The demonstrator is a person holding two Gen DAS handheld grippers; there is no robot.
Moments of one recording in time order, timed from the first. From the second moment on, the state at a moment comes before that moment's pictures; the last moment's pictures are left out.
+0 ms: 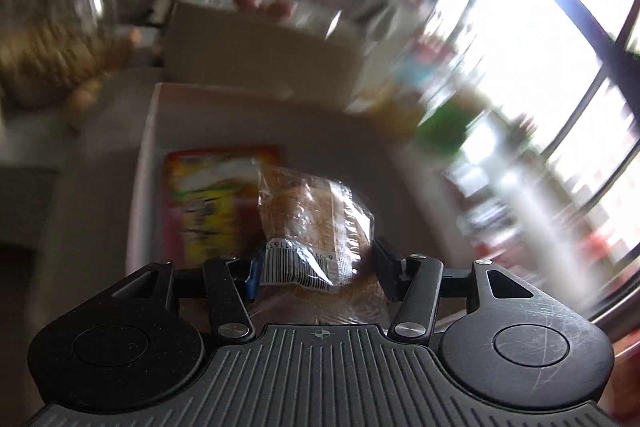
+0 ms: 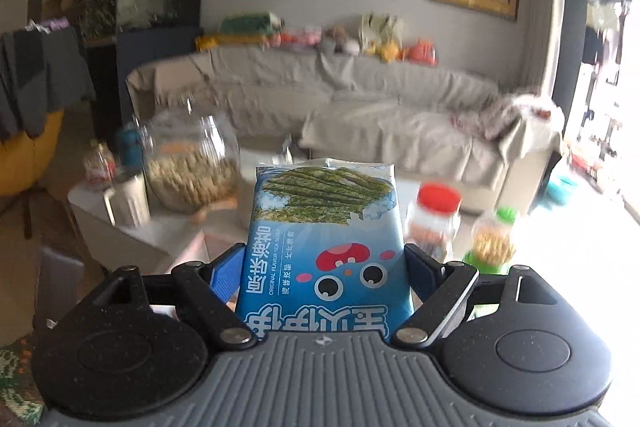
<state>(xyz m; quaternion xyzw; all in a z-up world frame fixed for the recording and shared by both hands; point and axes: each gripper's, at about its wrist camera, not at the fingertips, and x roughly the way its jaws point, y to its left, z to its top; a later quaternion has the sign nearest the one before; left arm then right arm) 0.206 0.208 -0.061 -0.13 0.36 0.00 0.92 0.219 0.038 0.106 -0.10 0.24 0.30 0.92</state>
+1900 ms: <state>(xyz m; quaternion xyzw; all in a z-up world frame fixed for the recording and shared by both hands) 0.163 0.144 -0.012 -0.10 0.27 -0.09 0.95 0.272 -0.047 0.039 -0.05 0.29 0.27 0.92</state>
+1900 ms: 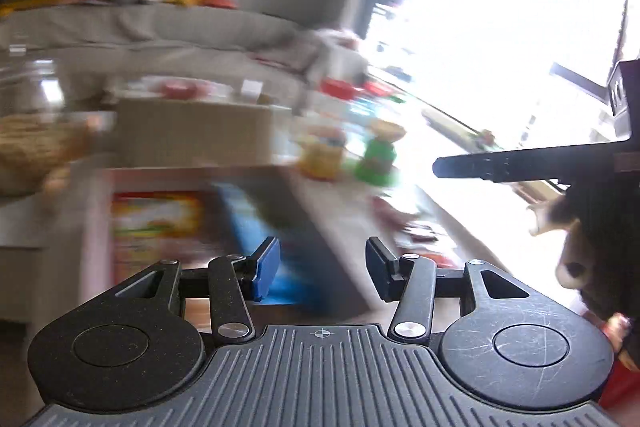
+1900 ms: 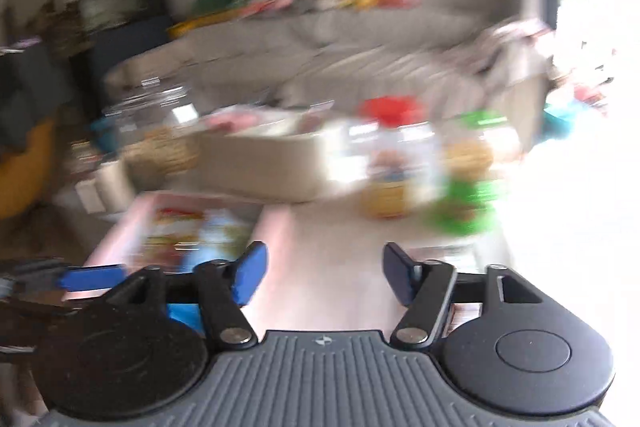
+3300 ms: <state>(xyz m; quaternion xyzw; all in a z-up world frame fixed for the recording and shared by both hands) 0.355 -0.006 -0.077 0.00 0.47 -0.22 0.85 0.243 -0.153 -0.083 0.02 0.34 0.23 0.91</state>
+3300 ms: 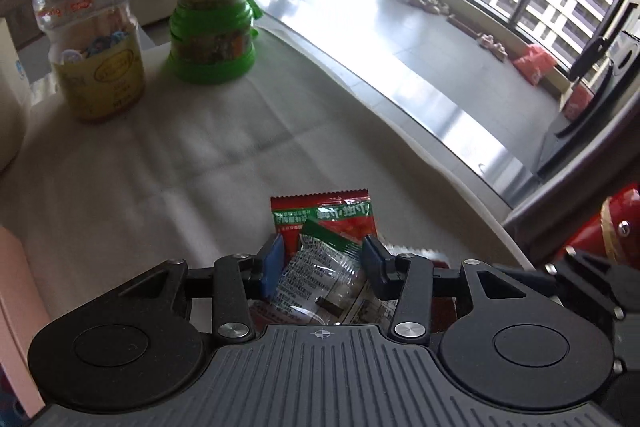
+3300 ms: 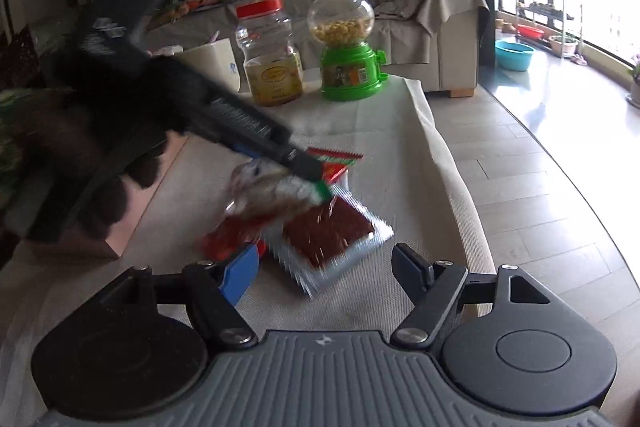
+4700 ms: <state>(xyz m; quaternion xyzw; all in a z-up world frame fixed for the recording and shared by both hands) 0.124 0.095 -0.074 0.02 0.41 0.01 0.91 0.167 -0.106 -0.082 -0.04 0.36 0.30 0.88</state>
